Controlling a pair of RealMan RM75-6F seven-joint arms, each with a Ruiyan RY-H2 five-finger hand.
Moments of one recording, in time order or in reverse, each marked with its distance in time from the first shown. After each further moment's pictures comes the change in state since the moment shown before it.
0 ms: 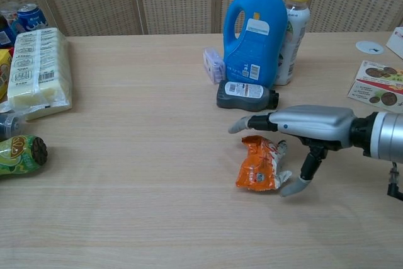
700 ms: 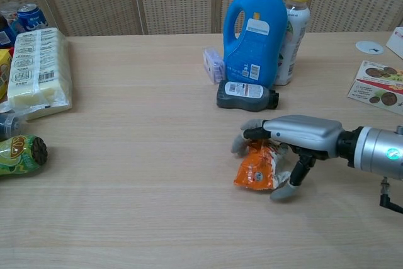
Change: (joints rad) left arm 0.046 0.033 0.016 -0.010 0.000 0.049 -0.013; right arm -0.013 -0.149 -0.036 0.222 -0.017 0.083 0.120
